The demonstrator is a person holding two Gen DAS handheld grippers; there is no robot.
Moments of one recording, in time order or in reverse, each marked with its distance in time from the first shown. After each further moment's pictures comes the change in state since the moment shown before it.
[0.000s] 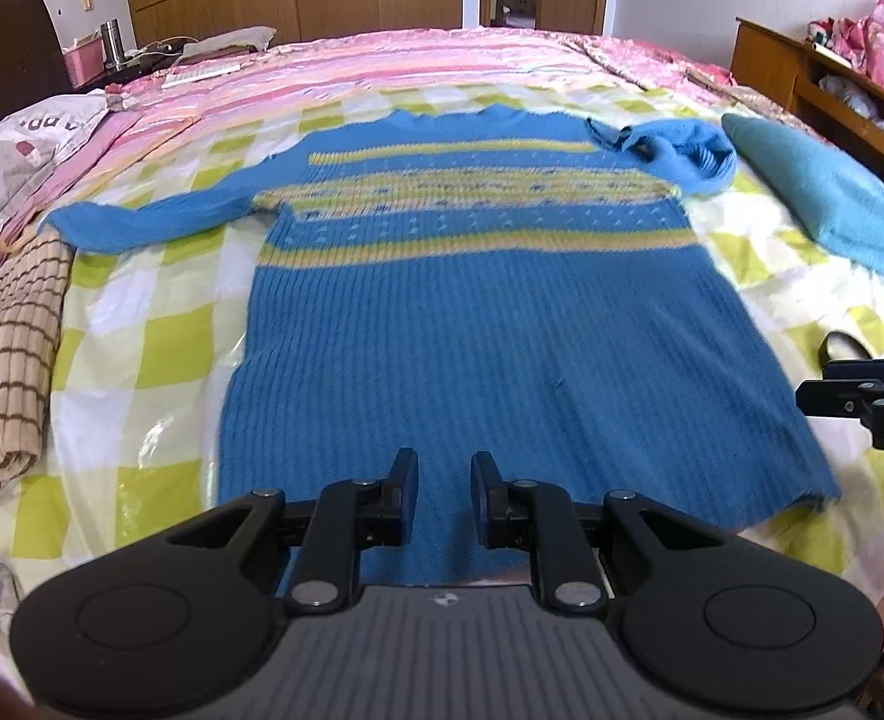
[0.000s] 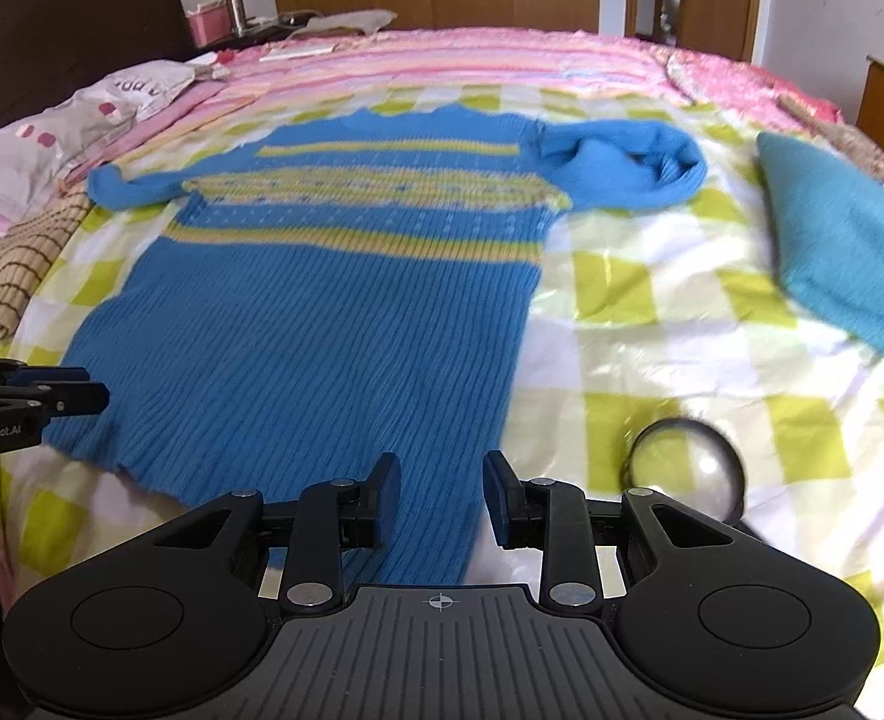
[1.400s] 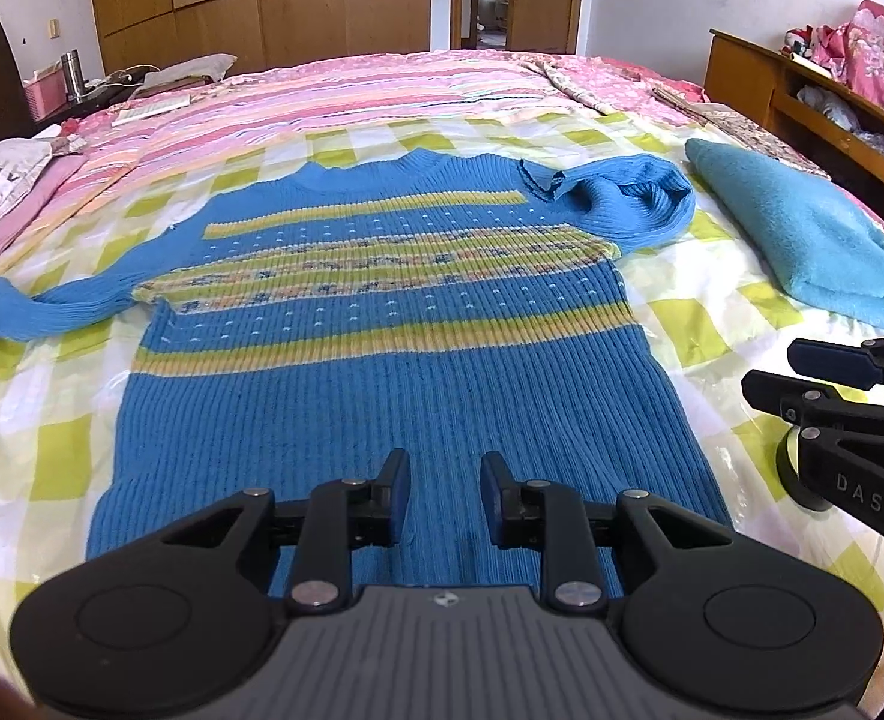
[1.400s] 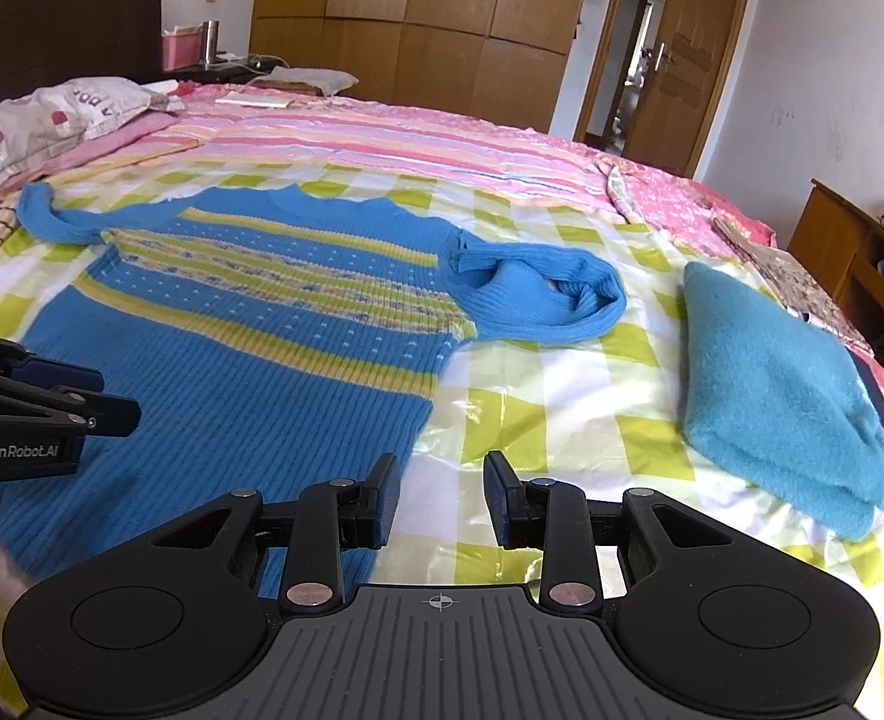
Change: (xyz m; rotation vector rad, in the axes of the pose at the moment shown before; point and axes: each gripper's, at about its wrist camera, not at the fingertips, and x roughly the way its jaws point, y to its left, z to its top) left arm 0.040 -0.063 0.057 0.020 -0.037 -0.038; right arm 0.009 -0.008 0.035 -0.131 -0.155 -0.201
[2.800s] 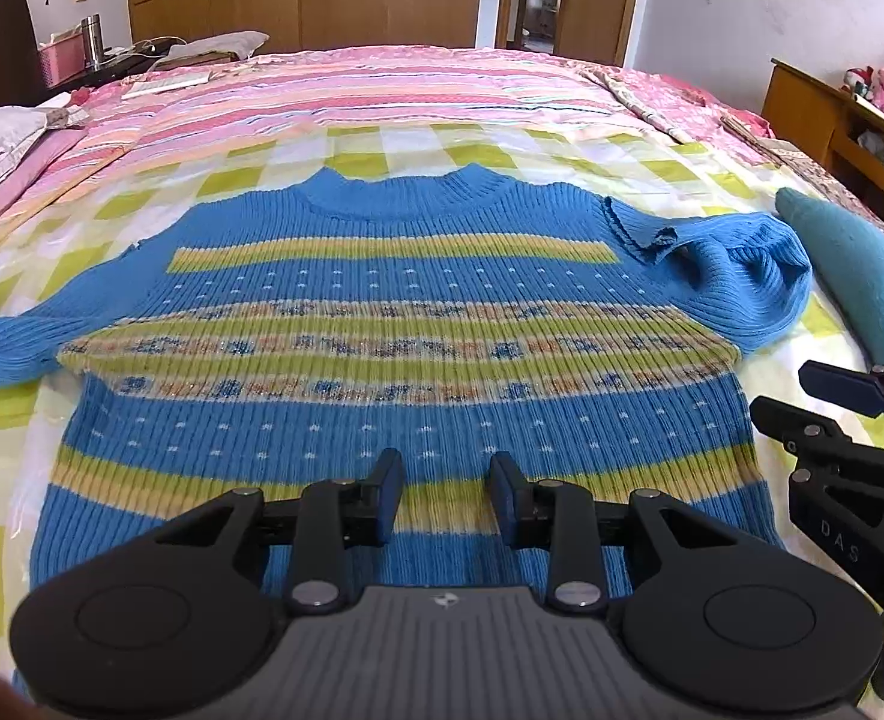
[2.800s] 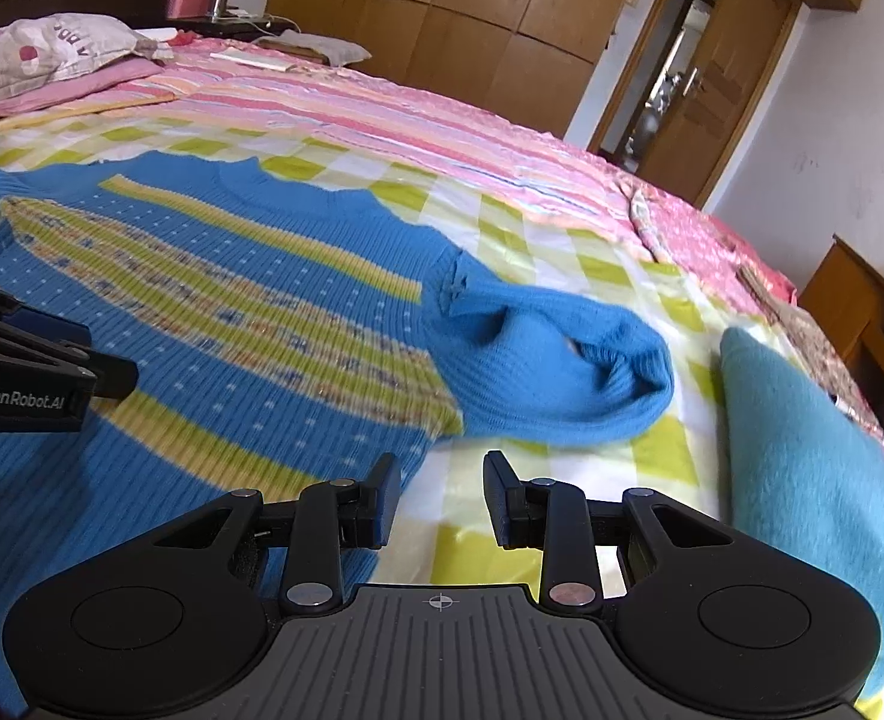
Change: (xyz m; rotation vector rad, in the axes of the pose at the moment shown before) left arm 0.099 0.024 0.063 -0.098 -0.004 0.026; right arm 0.114 0.000 0.050 -0.141 0.006 -0.054
